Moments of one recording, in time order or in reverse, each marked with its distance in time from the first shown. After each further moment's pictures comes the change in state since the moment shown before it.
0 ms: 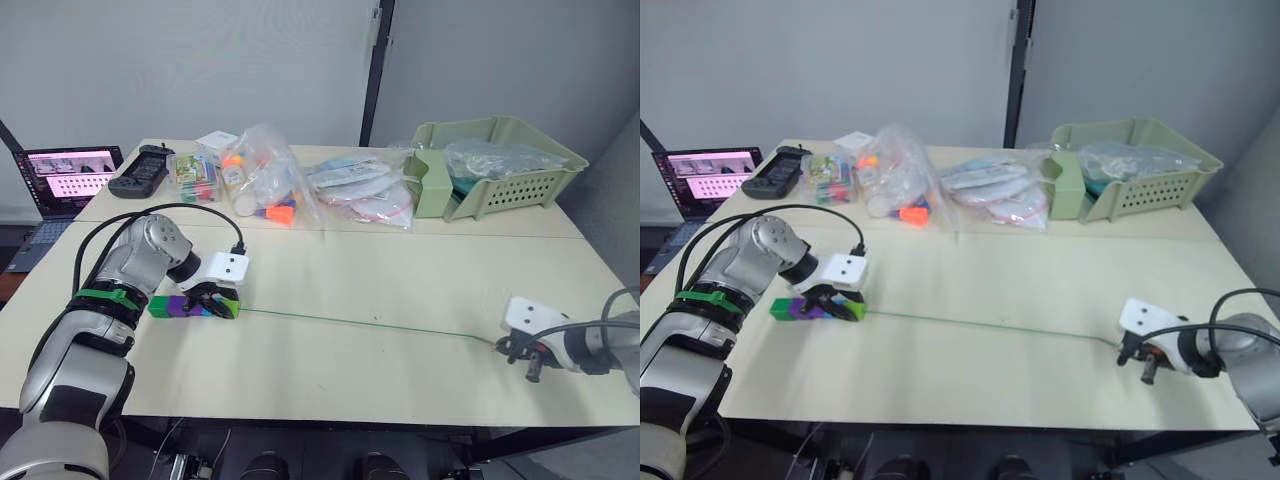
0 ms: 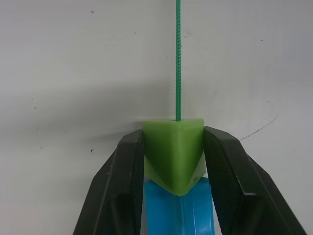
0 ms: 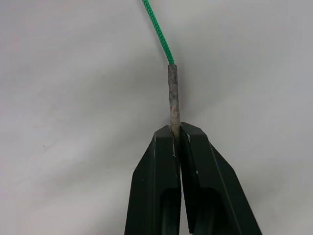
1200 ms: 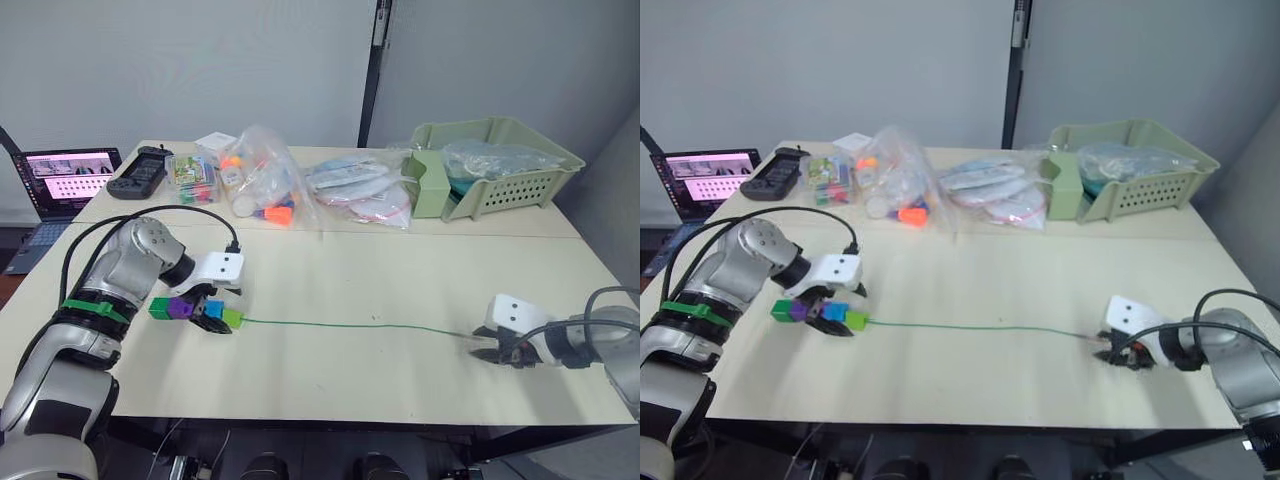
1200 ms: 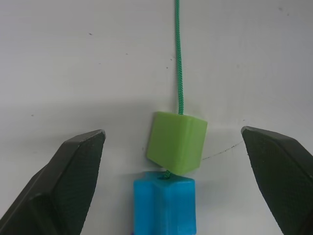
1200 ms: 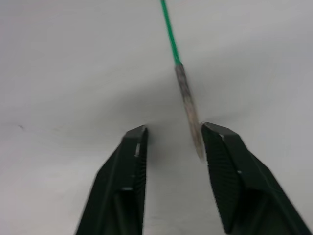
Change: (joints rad) left arm 0.072 0.061 0.060 -0.149 -0.109 0.150 0.000; right arm -0.085 0.105 0.026 0.000 0.051 -0.052 0.152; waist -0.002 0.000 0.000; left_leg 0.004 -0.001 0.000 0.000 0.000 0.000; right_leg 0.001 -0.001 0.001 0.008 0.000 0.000
